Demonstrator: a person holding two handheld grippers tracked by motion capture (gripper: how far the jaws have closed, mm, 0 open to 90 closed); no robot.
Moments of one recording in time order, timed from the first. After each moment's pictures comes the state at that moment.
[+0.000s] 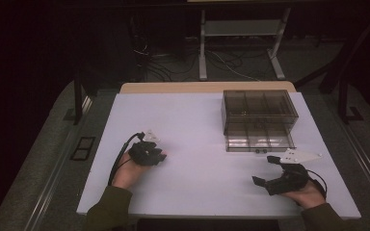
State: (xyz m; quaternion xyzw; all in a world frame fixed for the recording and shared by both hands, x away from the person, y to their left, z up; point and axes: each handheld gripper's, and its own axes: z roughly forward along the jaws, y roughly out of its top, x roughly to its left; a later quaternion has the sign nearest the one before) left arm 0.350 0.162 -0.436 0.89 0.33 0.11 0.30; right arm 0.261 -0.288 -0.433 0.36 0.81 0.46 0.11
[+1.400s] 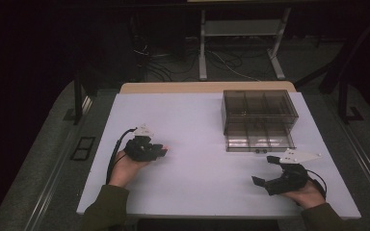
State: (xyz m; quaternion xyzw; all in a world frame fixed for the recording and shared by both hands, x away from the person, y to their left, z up) left arm 0.350 0.172 -0.418 0.85 0.34 0.07 0.39; right arm 0.262 -0.287 -0.434 0.36 0.81 0.46 0.11
